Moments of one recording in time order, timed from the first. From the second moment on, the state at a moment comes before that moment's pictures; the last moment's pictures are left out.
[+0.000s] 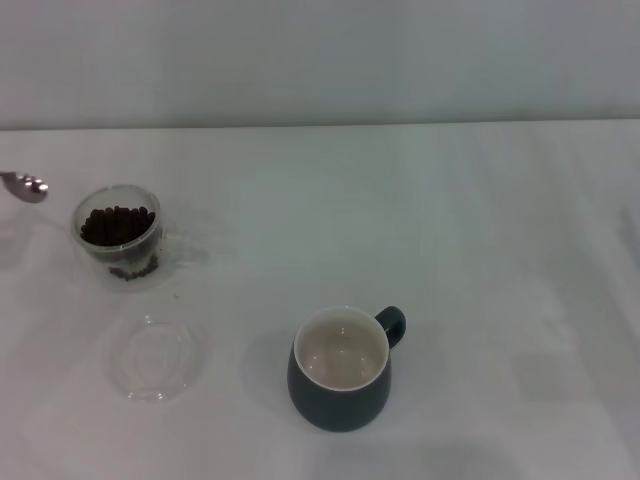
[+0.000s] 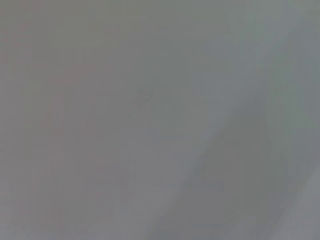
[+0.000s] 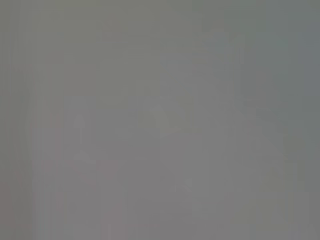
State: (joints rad) left arm -0.42 -1.69 1.05 0.34 1.08 1.33 -1.60; right arm 0.33 2.01 -0.11 0.04 -1.25 -1.42 0.36
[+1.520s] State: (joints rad) left arm -0.56 -1.86 0.98 0.32 1.15 1.08 -1.48; right arm 0.41 2.01 -0.02 0.07 -1.14 -1.41 0.36
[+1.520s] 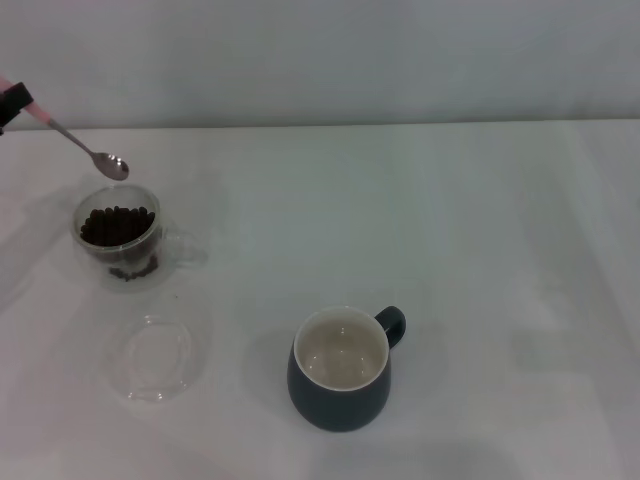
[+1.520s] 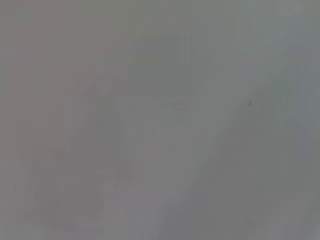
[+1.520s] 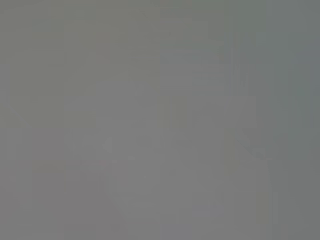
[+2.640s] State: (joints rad) left arm -0.42 -1.86 0.94 0.34 1.16 1.19 -1.53; right arm 0.43 2.01 0.00 0.05 -1.12 -1.37 0.36
